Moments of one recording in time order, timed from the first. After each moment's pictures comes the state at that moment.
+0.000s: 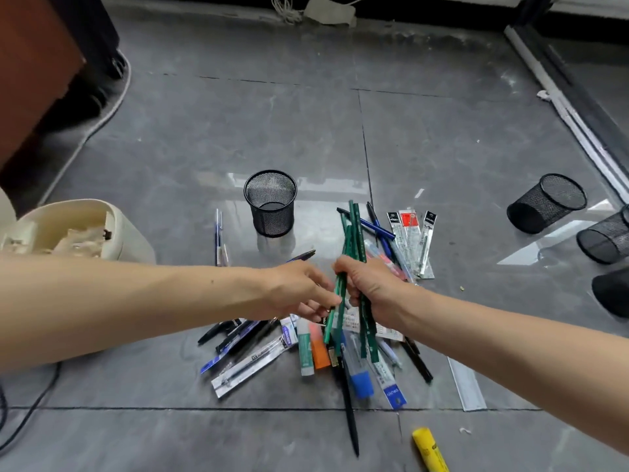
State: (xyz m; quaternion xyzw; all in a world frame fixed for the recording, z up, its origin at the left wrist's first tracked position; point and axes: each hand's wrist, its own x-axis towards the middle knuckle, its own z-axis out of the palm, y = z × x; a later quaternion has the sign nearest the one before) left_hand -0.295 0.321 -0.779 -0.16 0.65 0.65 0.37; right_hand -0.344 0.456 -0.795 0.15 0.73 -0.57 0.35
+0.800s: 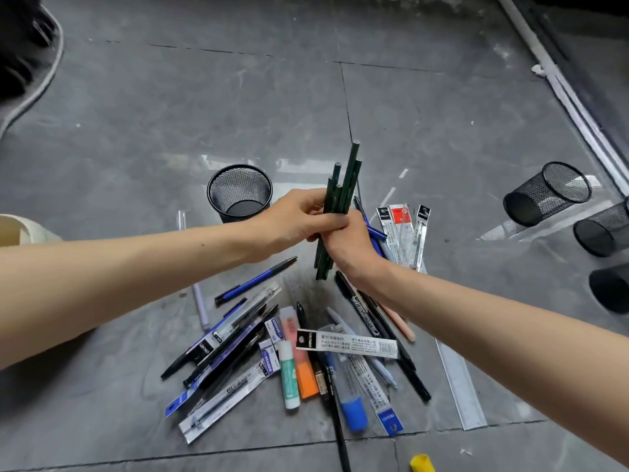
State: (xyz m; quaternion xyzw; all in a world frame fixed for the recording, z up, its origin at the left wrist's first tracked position) left_hand -0.396 0.310 -0.790 -0.01 0.75 0.65 0.14; right_hand -0.410 0.419 -0.813 -0.06 0.81 -0.56 0.16
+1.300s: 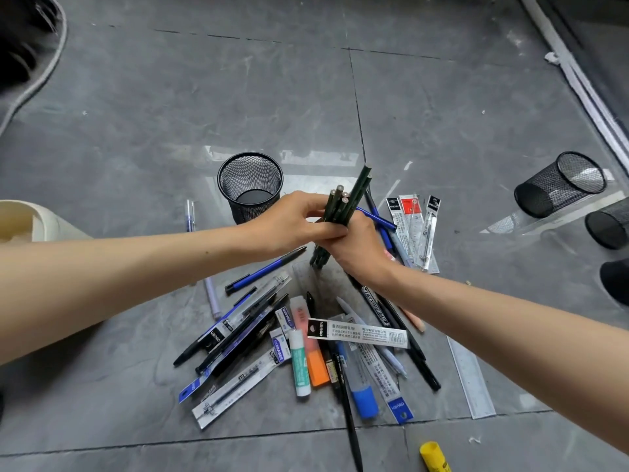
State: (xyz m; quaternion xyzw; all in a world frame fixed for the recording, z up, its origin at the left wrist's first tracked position) left_hand -0.383 0.291 -0.807 0.08 0.80 0.58 0.13; right_hand -0.399 0.429 -0.826 -0.16 0.86 -0.47 0.15
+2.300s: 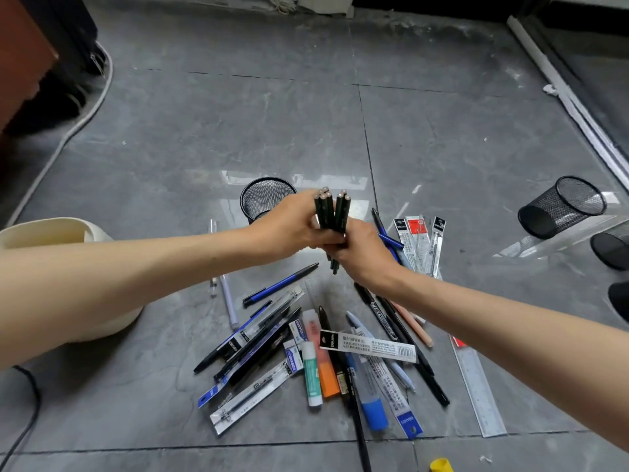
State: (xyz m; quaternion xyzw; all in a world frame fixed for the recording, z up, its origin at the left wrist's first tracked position) left_hand -0.380 0.276 -0.776 0.09 0.90 0.42 0.02; right_hand -0.398 0.423 -0.794 -0.25 0.85 -0.43 0.16
